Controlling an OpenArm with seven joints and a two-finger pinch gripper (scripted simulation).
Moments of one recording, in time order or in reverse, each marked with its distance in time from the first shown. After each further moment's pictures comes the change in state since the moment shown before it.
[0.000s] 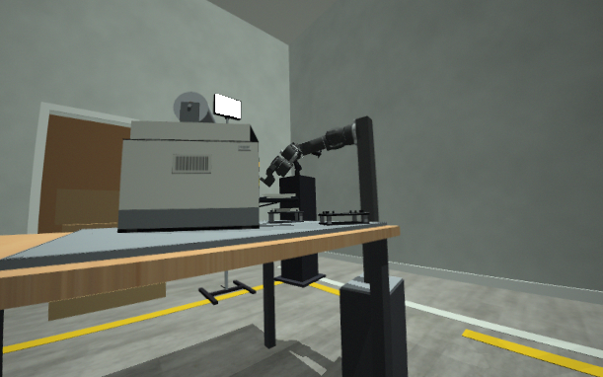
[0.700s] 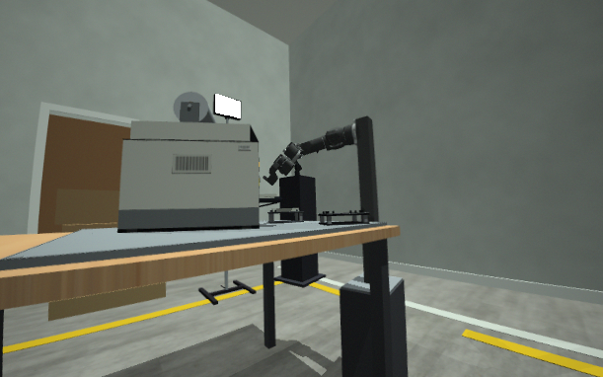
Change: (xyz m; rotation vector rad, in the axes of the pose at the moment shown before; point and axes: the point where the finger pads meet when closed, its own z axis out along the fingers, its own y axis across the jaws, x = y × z) arm 0.006 0.001 -0.013 -0.010 -0.002 -0.004
